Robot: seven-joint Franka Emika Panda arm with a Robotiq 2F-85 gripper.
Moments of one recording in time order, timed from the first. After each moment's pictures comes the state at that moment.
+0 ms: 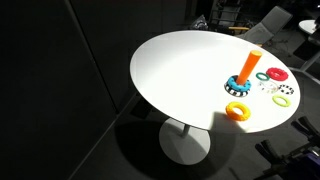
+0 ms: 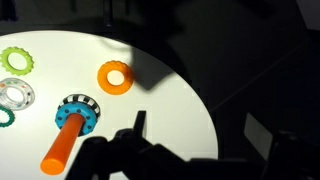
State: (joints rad) arm 0.22 -0.57 0.28 -2.62 0.28 2.19 0.30
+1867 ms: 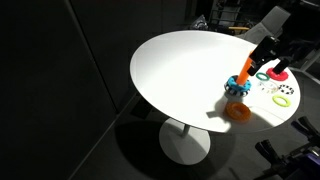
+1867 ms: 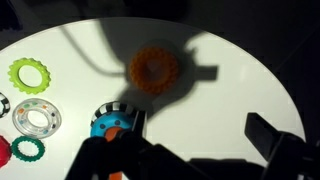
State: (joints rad) arm 0.09 -0.20 0.22 -2.64 0.18 2.53 0.40
